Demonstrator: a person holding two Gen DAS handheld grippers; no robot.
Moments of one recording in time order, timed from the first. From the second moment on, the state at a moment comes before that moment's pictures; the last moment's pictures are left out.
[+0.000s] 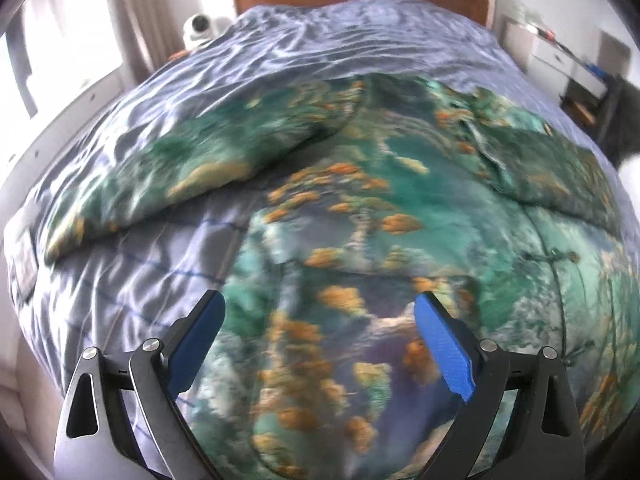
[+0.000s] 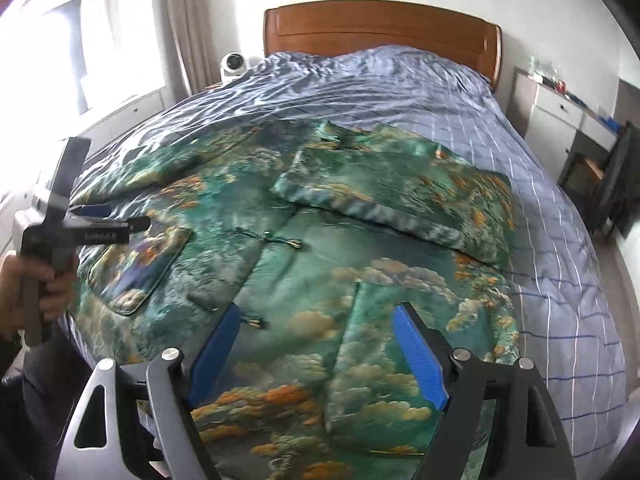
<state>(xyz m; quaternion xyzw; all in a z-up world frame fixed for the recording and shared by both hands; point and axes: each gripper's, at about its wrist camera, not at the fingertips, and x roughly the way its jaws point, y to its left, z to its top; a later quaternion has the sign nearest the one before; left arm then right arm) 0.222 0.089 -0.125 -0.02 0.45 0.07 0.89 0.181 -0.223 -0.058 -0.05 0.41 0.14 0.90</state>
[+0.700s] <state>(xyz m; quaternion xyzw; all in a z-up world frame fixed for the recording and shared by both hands) 0.266 0.342 -0.186 -0.44 0.36 0.23 0.79 0.160 -0.221 -0.057 -0.06 0.40 0.13 0.90</state>
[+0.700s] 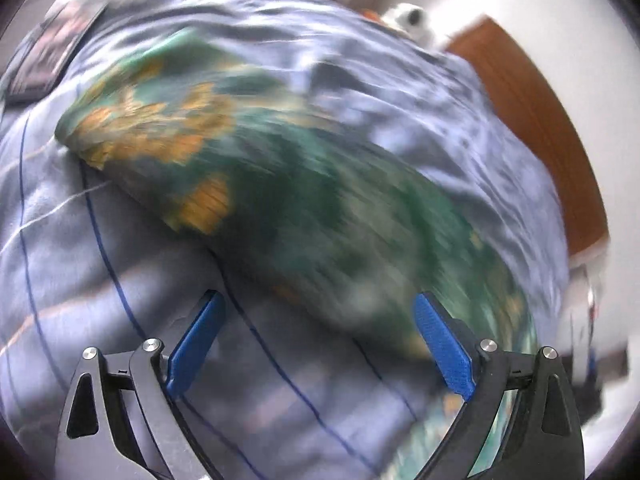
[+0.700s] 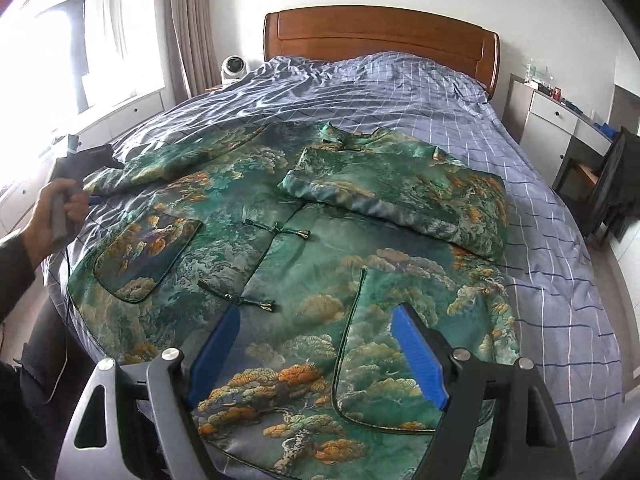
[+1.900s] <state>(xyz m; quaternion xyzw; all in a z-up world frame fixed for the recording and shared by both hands) 0.277 -0.064 -0.165 0.36 0.32 -0.02 0.87 0.154 -0.230 -0.061 -0.03 0.41 0.13 0.90</state>
